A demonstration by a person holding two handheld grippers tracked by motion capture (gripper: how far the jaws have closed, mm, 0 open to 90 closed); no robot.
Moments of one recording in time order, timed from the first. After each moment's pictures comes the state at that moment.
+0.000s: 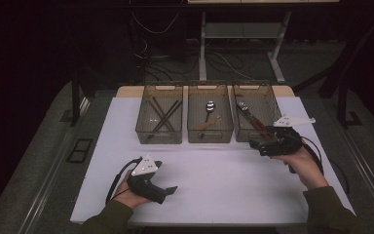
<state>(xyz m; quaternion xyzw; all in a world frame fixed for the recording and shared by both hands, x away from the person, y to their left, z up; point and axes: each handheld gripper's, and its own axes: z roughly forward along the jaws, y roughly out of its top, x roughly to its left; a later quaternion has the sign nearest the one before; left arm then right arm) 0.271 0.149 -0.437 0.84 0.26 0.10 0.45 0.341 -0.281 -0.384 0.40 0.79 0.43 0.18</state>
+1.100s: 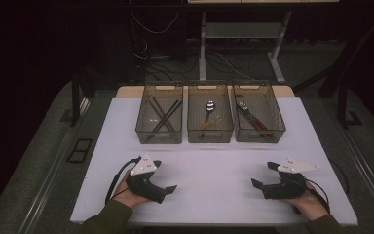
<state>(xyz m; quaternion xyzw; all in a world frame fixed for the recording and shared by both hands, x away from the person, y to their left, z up) 0.271 0.152 -0.436 0.84 0.26 0.10 0.46 0.253 -0.288 -0.446 0.39 0.80 0.44 0.17</state>
